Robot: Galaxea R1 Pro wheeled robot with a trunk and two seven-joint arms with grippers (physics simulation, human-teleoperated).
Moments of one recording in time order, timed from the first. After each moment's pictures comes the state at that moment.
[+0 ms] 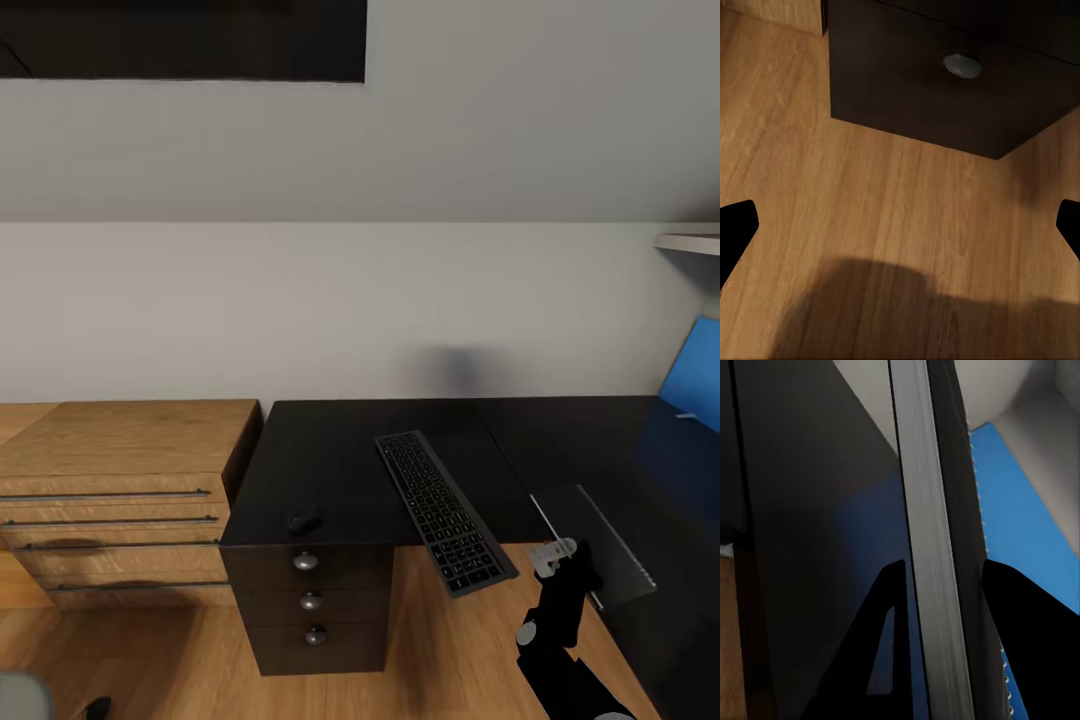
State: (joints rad) left arm -0.25 -0.05 -0.39 -0.02 0.70 -0.58 -0.14; right arm -0.46 -0.06 -0.02 -0.55 0.71 0.11 -0.86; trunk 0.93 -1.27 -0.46
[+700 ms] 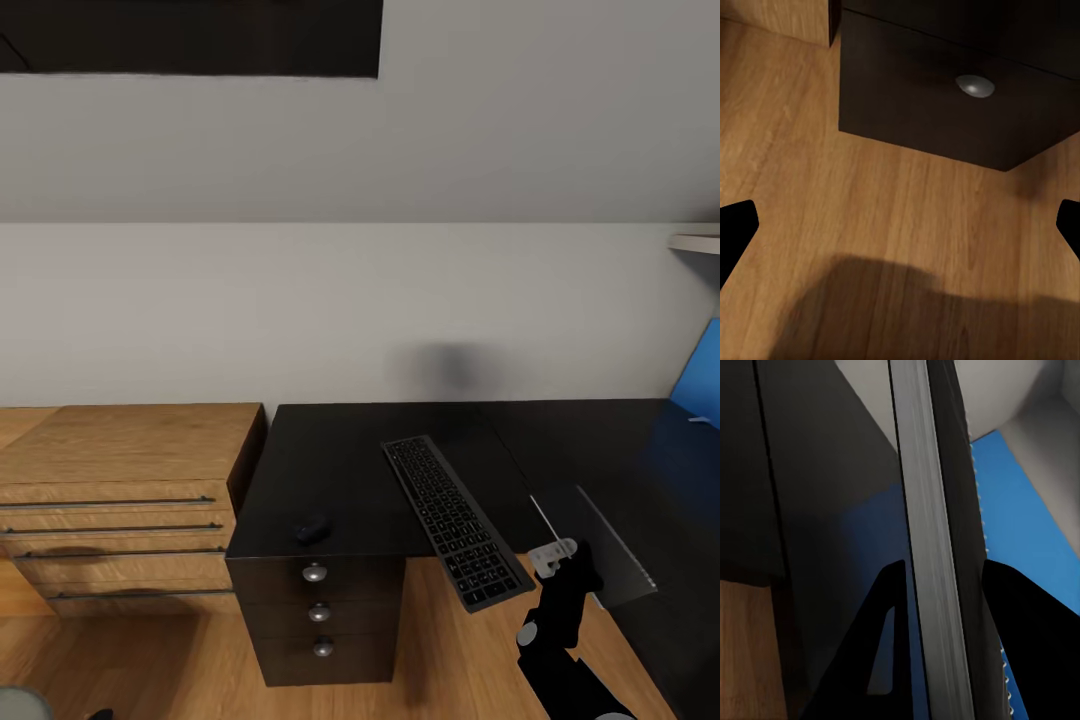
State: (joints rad) left arm -0.25 -0.05 -0.39 -0.02 0.70 -0.58 -0.14; right arm -0.46 -0.06 -0.02 -0.54 0.71 0.11 -0.86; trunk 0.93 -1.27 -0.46
